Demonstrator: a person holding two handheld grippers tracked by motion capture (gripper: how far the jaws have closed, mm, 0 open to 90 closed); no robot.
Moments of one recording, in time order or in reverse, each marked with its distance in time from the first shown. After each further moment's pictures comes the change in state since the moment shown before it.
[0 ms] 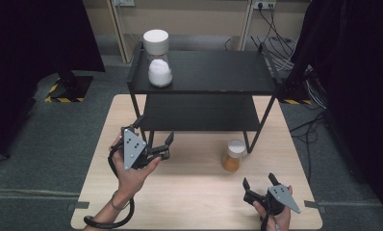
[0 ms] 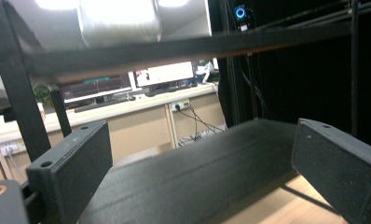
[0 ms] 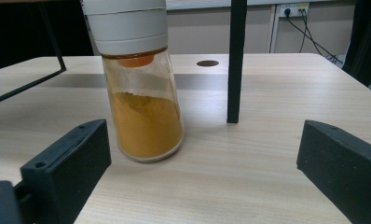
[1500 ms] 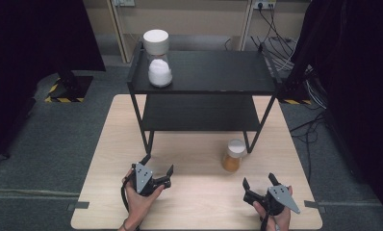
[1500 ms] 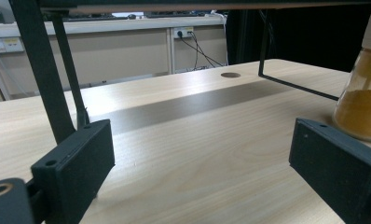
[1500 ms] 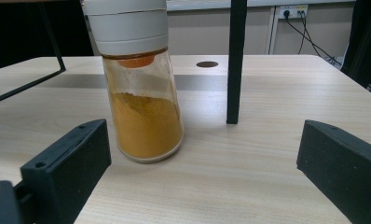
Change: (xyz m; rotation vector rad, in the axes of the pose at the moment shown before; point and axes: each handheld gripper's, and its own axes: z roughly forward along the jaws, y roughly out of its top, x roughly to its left) left arm -0.029 -0.114 -0.023 0.234 0.043 -0.144; right arm 0.001 -0.001 0.000 -0.005 -0.003 -0.005
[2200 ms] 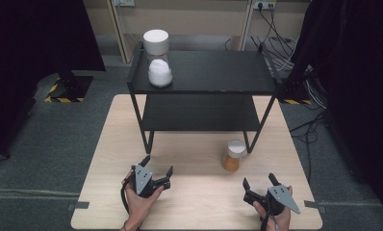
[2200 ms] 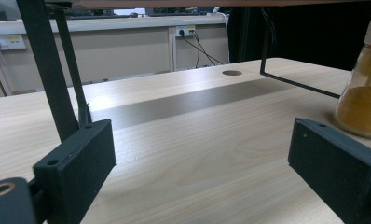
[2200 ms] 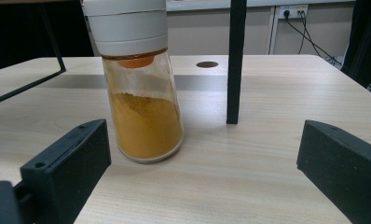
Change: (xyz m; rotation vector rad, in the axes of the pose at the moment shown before) left arm -0.001 -0.002 -0.002 0.004 0.003 0.003; right arm 0.000 0.000 0.000 0.000 0.001 0.004
